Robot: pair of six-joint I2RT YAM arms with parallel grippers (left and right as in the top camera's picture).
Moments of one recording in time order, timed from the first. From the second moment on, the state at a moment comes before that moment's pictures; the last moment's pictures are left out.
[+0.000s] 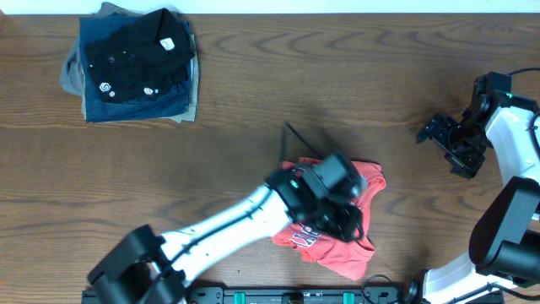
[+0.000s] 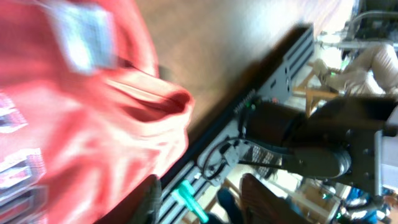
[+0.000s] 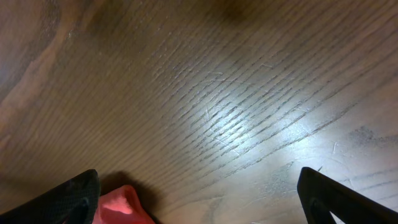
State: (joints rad) left arm -0.97 1.64 1.12 -0.60 0.60 -0.65; right arm -0.29 1.78 1.28 -1.02 -0.12 0.48
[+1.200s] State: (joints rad) left arm -0.36 1.64 0.94 -0.70 0.44 -0.51; right arm -0.29 1.78 1.28 -1.02 -0.12 0.48
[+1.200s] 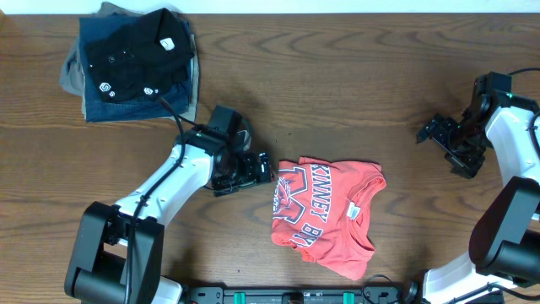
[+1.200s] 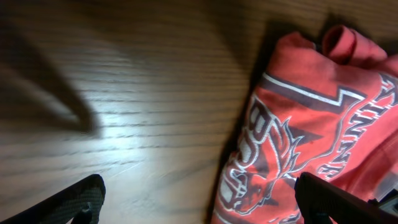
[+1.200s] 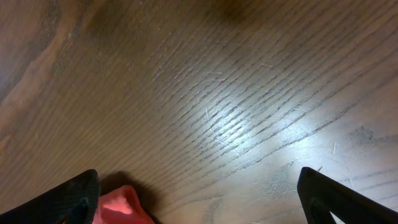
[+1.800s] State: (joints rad) left arm -0.42 1.65 0.88 -0.51 0.50 -0.50; right arm -0.29 1.78 1.28 -1.02 -0.12 0.48
